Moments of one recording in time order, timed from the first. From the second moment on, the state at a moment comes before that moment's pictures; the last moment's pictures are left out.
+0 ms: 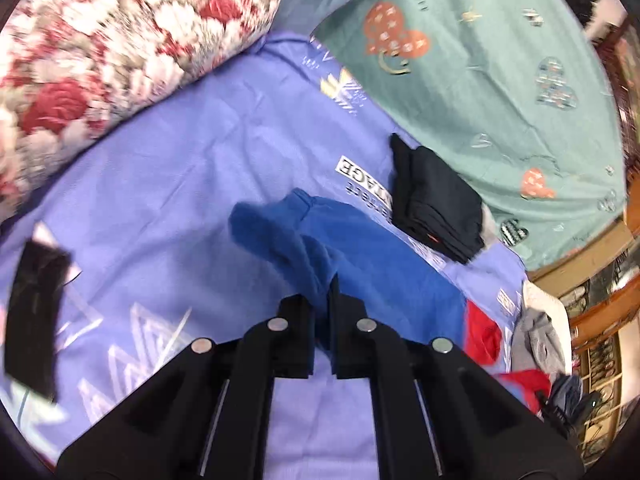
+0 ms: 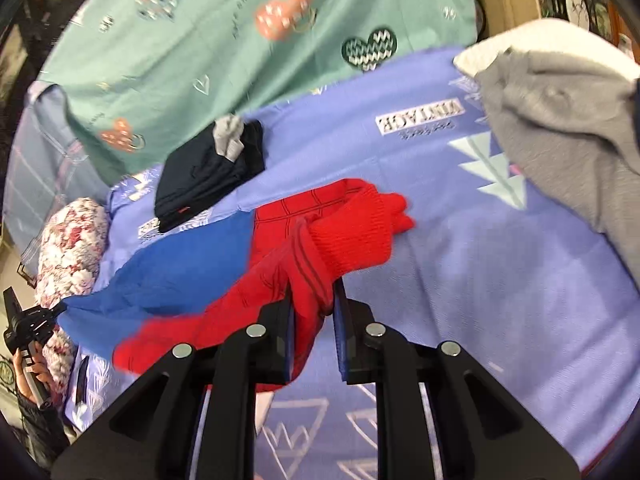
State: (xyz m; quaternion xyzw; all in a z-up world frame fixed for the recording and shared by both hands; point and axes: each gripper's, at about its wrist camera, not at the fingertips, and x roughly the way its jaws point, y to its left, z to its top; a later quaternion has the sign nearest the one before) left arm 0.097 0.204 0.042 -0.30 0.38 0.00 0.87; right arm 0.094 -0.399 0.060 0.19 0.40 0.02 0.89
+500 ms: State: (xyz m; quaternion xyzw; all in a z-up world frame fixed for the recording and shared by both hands) left arm -0.005 0.196 -0.056 -0.26 0.50 0.09 0.82; right arm 0.022 -0.432 -0.028 0.18 0.49 -0.09 0.85
